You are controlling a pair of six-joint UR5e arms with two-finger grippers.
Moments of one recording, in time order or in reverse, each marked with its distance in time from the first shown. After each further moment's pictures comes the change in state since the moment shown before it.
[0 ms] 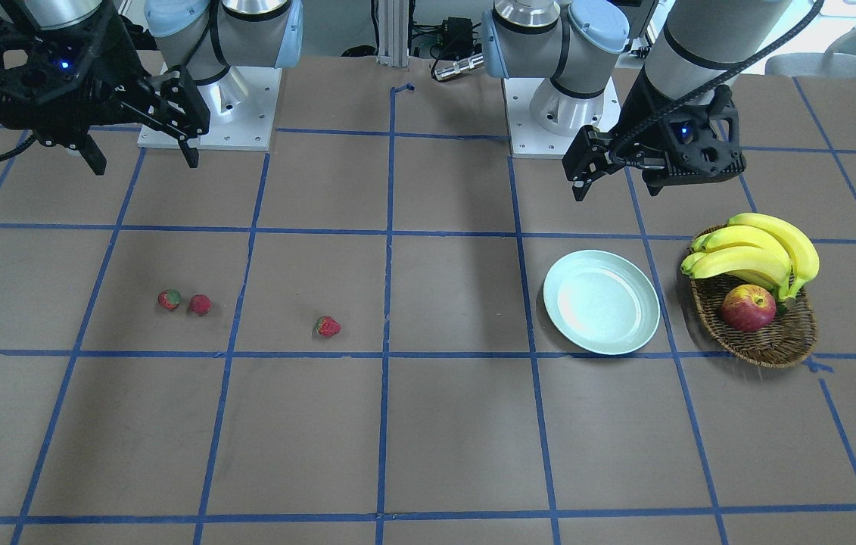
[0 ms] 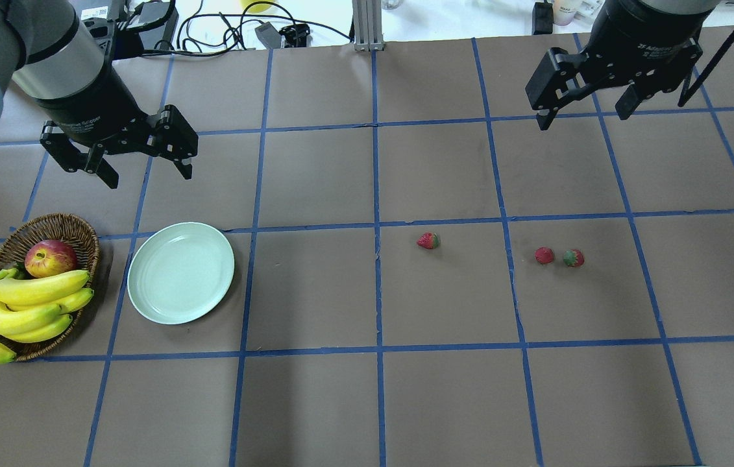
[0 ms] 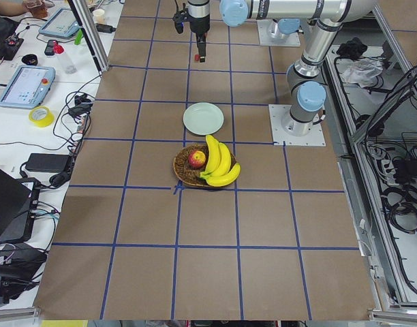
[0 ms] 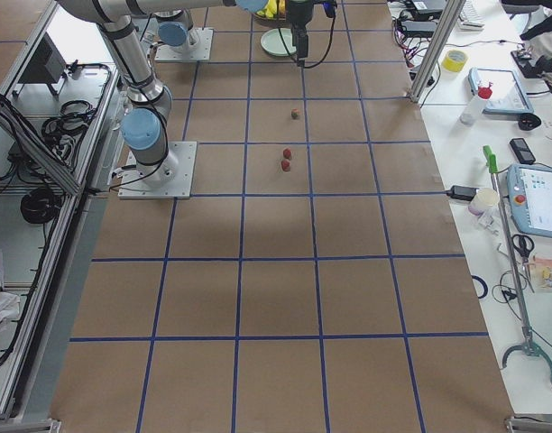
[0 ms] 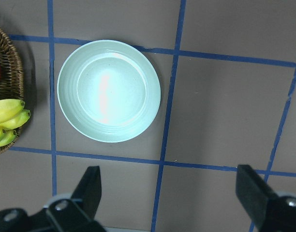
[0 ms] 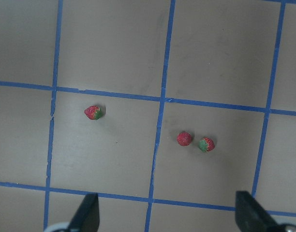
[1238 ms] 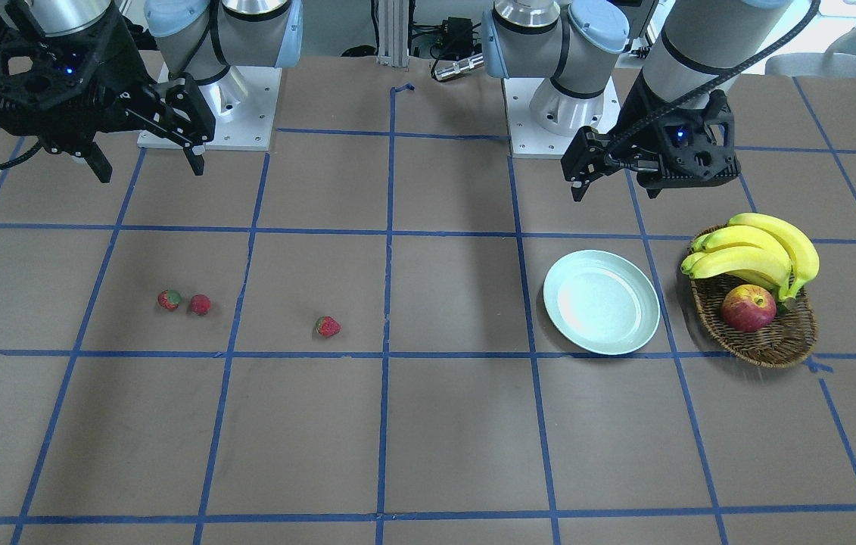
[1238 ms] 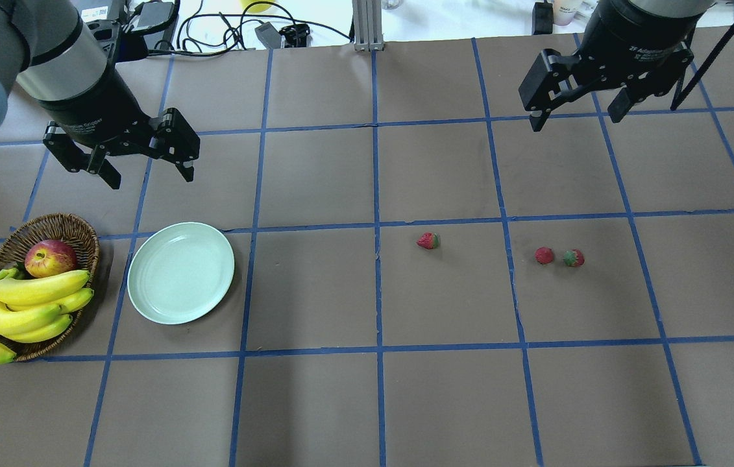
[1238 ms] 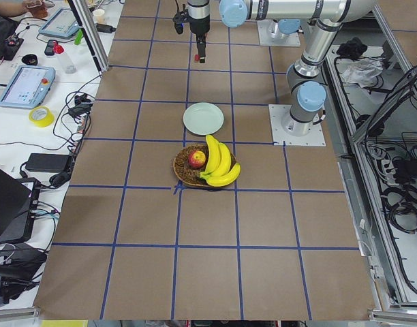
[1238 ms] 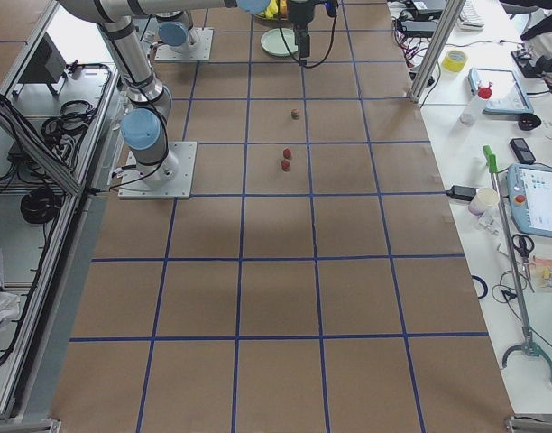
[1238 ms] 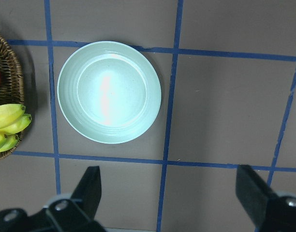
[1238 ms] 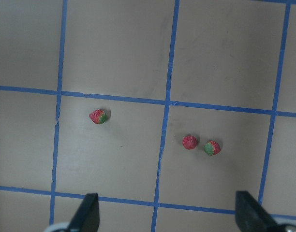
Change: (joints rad) left arm -0.002 -0.004 -0.007 -0.001 -0.001 0.026; right arm 0.010 0.002 0.013 -0.043 0.015 0.017
